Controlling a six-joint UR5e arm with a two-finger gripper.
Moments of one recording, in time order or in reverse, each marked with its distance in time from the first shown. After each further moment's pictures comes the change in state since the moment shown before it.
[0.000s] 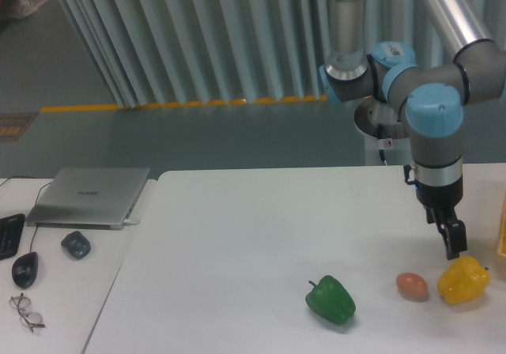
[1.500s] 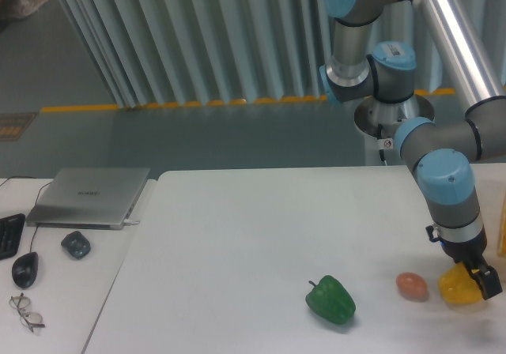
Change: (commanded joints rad) arm 0.014 -0.120 0.023 0.084 0.134 -0.068
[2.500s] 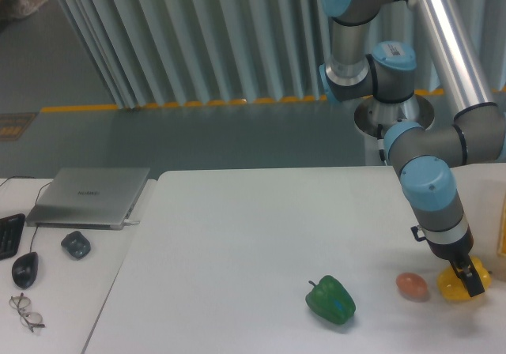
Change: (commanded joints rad) arm -0.038 0.009 -0.046 -0.003 0.060 0.091
